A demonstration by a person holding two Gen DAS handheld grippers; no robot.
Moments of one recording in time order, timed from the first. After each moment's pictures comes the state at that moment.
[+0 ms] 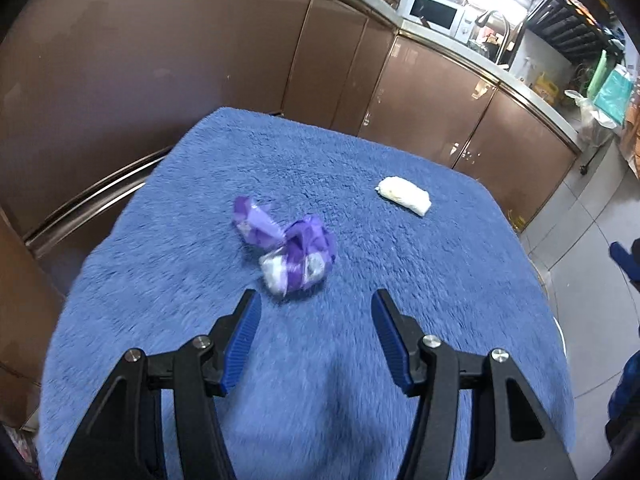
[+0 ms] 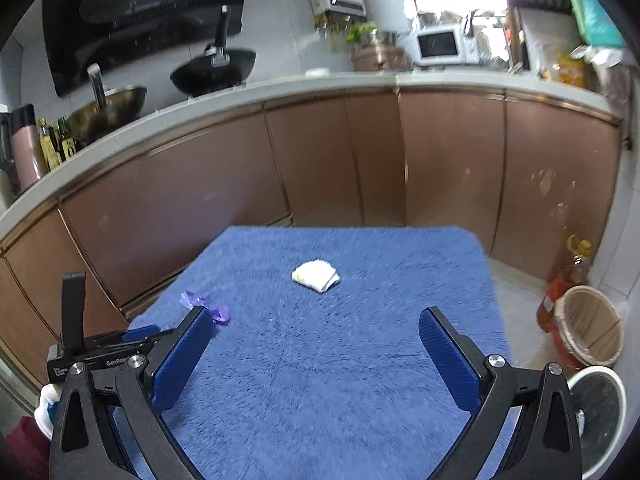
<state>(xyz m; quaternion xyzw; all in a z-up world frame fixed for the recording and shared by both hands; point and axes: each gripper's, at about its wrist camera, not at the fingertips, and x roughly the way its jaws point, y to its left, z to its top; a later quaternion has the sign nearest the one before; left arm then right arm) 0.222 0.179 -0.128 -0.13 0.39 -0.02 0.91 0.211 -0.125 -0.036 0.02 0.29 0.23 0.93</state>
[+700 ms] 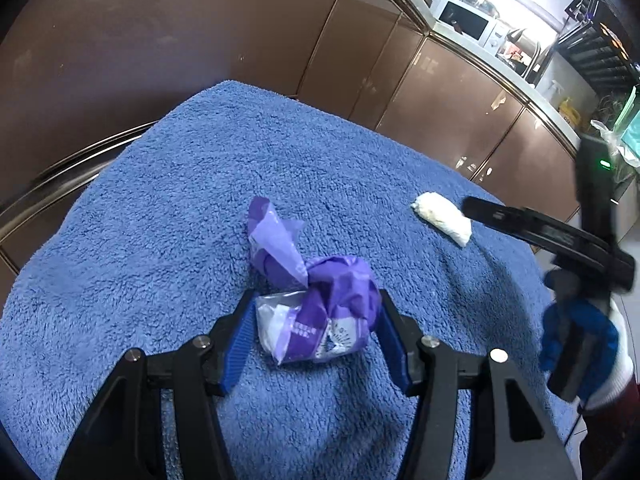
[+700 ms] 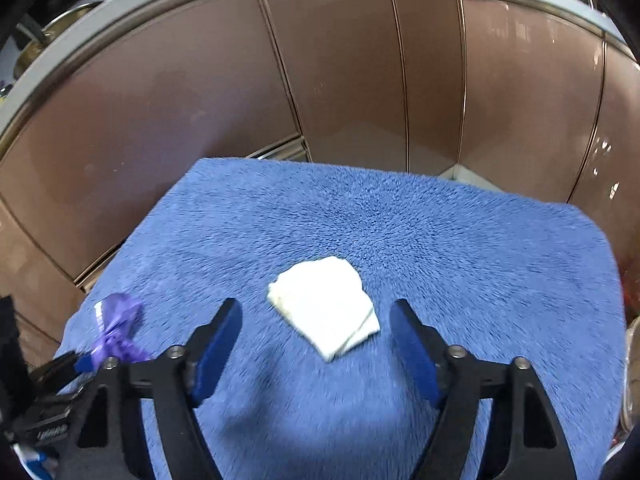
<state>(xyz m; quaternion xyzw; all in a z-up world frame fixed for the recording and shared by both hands) 0.284 0.197 -0.172 -0.18 0.40 -0.01 0.90 0.415 -0.028 -0.141 -0.02 0.43 0.28 0.86</state>
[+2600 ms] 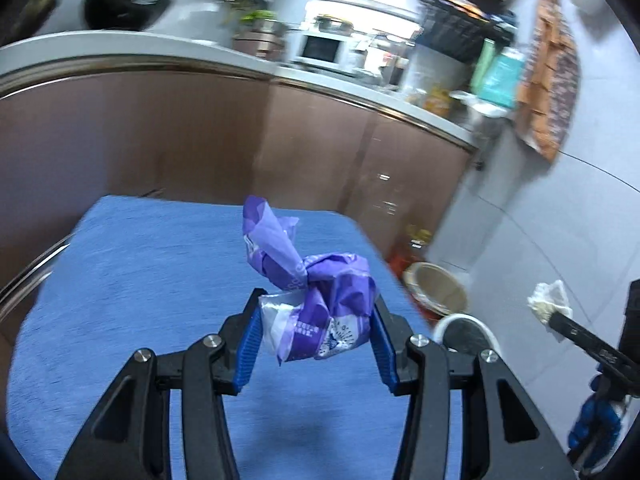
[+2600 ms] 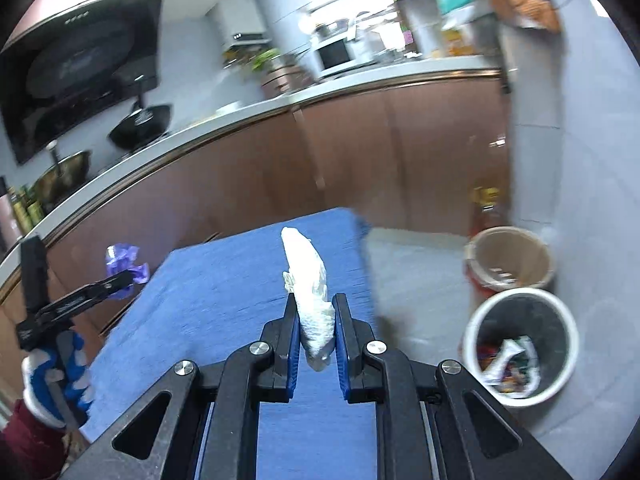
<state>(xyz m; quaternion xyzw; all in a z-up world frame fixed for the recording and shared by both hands) 0.152 0.017 -0.025 -0.09 0.29 -0.17 0.94 0.092 -0.299 -0.027 0.11 0.27 0.09 0.95</state>
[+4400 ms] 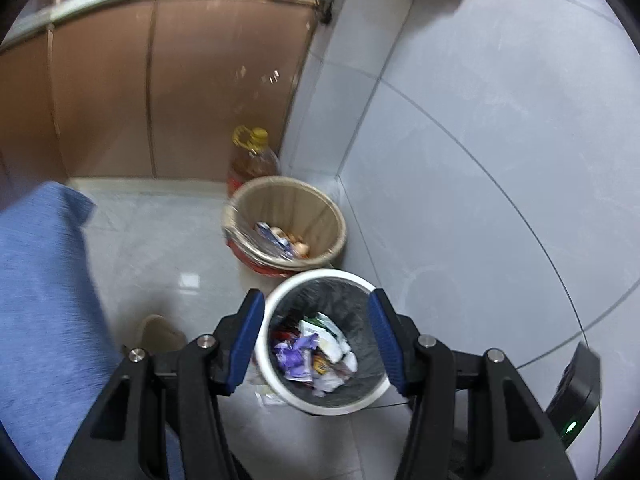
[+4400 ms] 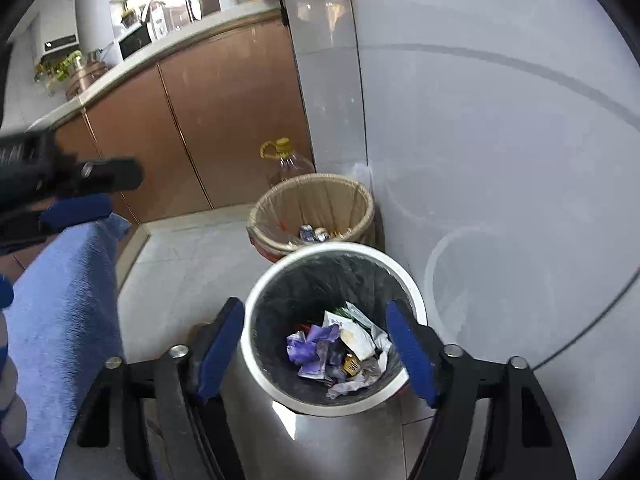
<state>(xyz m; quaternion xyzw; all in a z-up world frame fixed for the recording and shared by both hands) 0.278 -0.371 -0.078 0.02 0.41 -0.35 0.84 0.127 -0.470 -0.125 0.15 0.34 -0.20 0.91</state>
